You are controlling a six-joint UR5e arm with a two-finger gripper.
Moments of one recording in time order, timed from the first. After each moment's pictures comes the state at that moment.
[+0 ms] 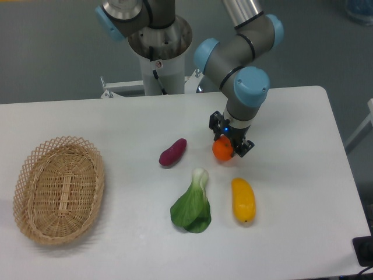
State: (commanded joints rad) arm 2.64 -1.87 -1.97 -0.92 1.52 1.47
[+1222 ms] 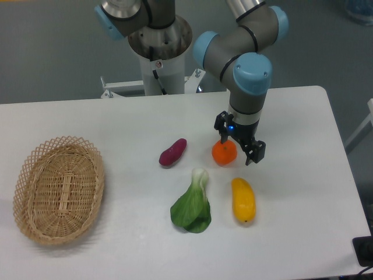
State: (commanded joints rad) arm 2.61 -1.82 -1.82 -0.92 1.51 1.50
